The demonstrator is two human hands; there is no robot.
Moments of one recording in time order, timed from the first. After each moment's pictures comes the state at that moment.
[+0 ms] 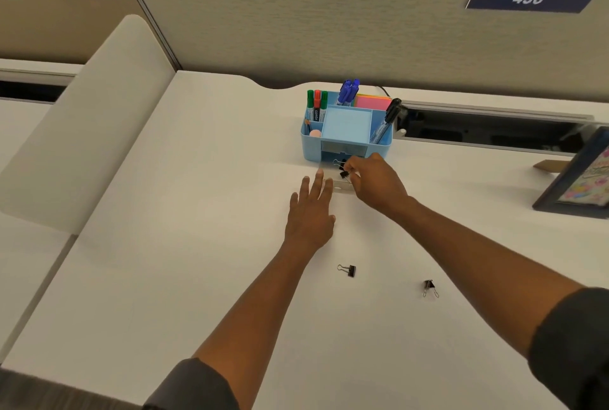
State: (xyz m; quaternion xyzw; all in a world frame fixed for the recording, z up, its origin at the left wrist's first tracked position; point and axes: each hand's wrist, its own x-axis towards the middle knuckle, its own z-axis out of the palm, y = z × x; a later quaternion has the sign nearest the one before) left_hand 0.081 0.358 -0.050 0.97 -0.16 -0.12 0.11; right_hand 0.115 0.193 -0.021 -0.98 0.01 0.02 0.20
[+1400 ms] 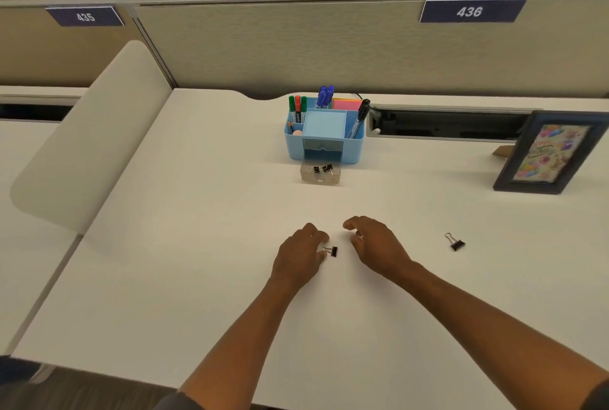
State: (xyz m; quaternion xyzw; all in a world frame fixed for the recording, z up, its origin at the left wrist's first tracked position) left_hand -0.022 0.378 -0.057 0.95 -0.22 -0.13 0.18; right_hand -0.048 0.176 -0.054 -0.95 -0.02 0.05 0.31
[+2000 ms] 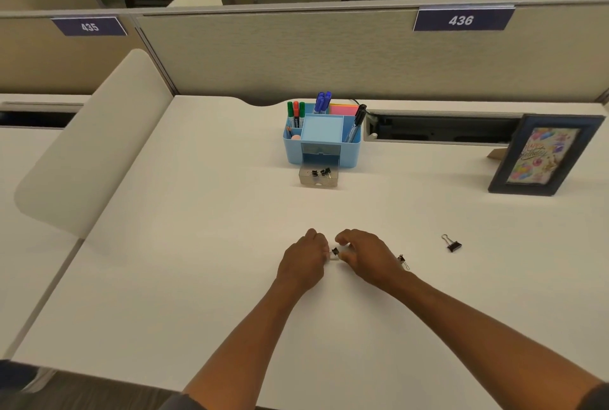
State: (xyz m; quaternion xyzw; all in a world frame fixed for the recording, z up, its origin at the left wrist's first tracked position) left_hand -0.030 0.366 -0.055 0.95 -0.21 -0.14 0.18; right_hand -0.060 0.189 -0.059 -0.94 -0.03 0.08 0.34
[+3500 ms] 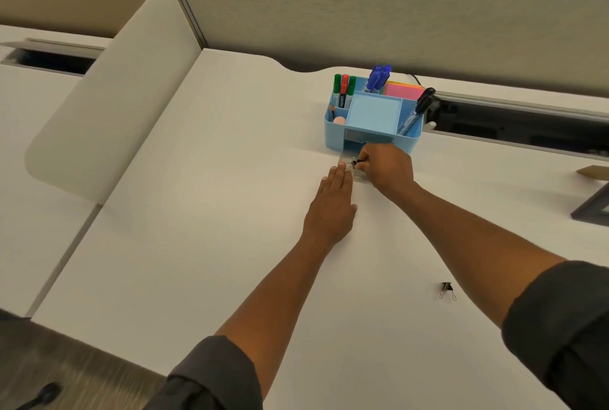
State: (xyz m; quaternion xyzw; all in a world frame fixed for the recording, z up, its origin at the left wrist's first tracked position) left_hand 0.077 0.352 -0.062 0.97 -0.16 -0.09 0.17; right_hand 0.152 0.207 -0.044 -0.98 0.04 0.05 0.19
